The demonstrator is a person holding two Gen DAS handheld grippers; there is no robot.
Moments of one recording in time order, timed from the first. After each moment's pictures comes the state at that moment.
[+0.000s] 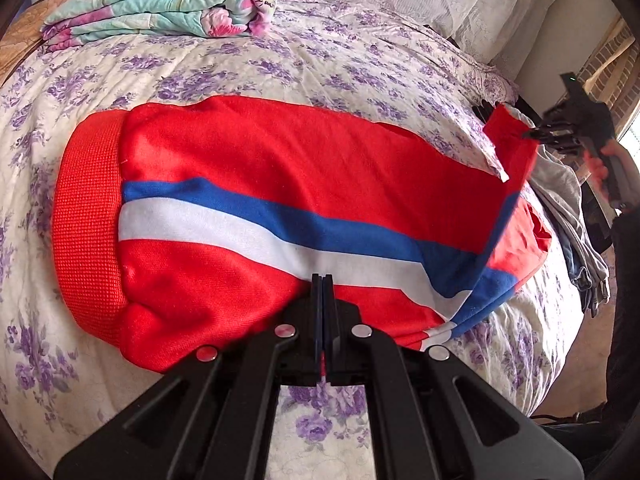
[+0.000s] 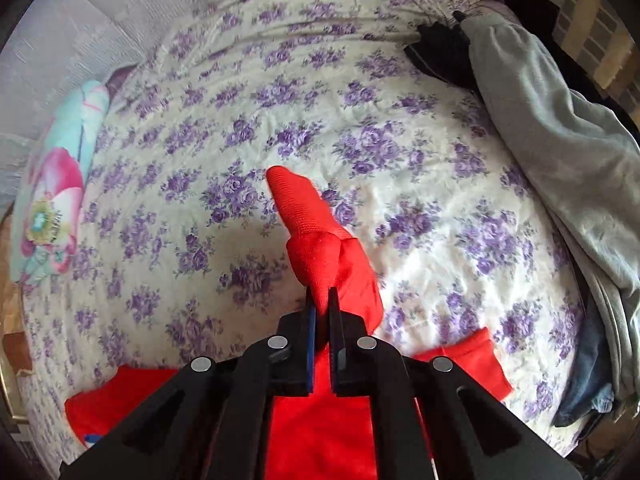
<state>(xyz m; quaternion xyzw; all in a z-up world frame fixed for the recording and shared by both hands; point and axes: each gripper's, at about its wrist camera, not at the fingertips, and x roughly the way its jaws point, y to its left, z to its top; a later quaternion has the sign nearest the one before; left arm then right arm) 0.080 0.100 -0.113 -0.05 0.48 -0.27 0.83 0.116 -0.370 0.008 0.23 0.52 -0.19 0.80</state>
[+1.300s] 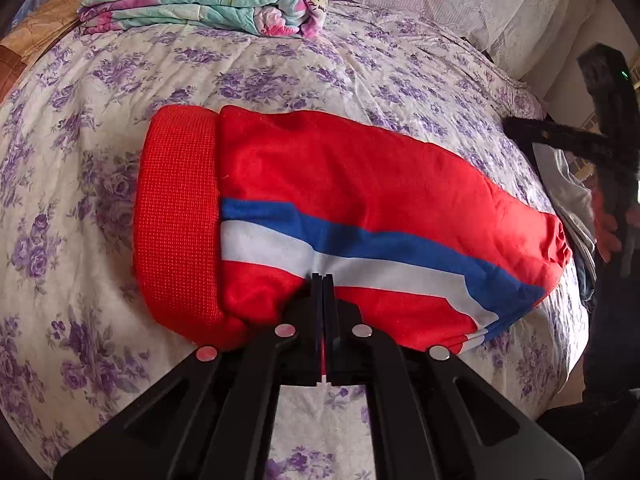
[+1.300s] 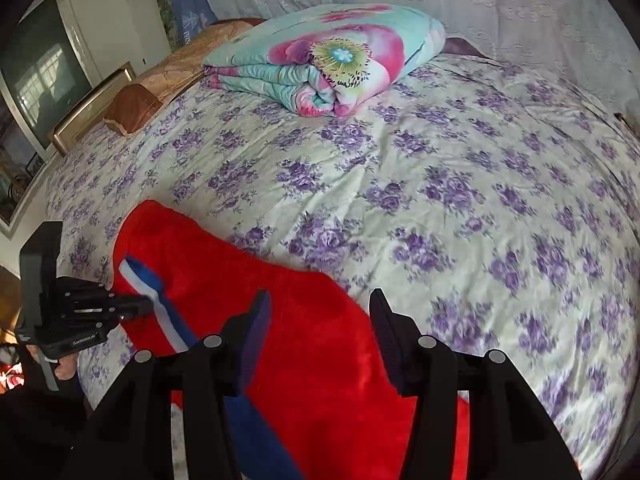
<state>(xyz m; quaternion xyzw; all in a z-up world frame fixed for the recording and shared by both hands) 0.091 0.137 -0.107 -0.07 0.50 -0.22 0.84 0.177 -0.111 -0.006 -0.07 0.50 0.20 0.84</state>
